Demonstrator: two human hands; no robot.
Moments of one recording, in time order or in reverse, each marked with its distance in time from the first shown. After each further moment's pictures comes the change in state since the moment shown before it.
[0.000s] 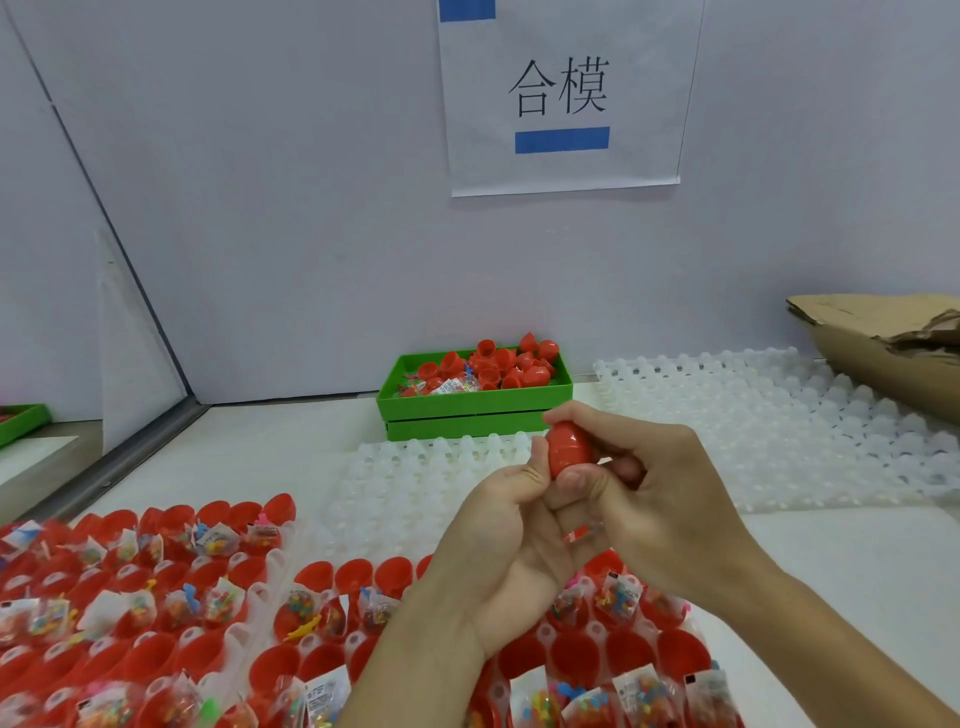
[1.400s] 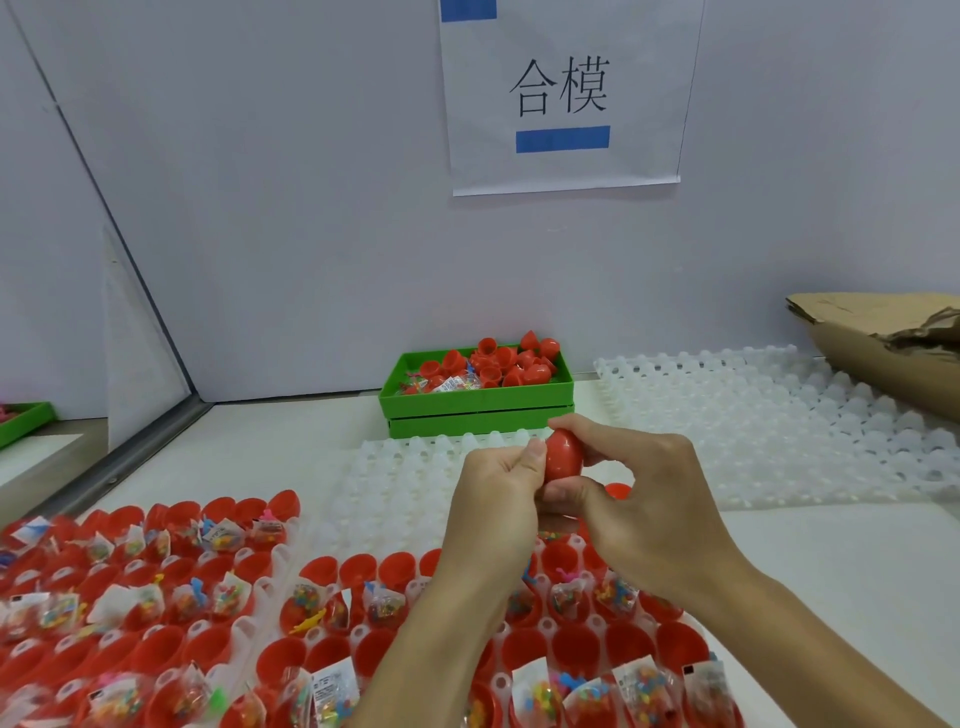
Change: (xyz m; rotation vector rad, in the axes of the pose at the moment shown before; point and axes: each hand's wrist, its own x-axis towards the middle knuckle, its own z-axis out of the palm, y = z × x) left_hand 0.007 0.002 -0.002 0.684 0.358 0.266; right_hand -0.005 0.016 0.007 -0.249 0.057 -0.098
